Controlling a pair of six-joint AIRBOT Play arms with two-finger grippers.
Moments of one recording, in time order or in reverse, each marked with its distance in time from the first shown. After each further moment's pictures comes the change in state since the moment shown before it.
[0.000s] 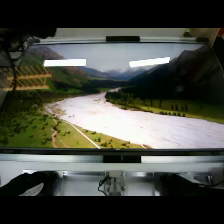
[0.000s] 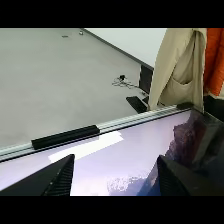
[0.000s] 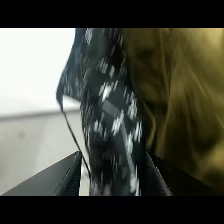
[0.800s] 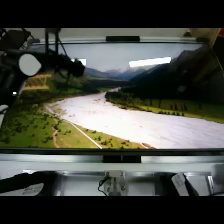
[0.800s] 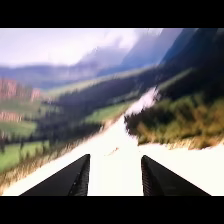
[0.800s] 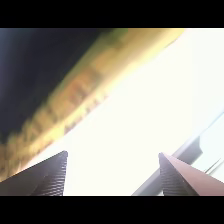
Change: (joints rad) left arm 0.001 -0.271 -0.002 0.262 -0.517 -0.153; right arm 0.715 0.181 -0.277 0.117 0.711 0.013
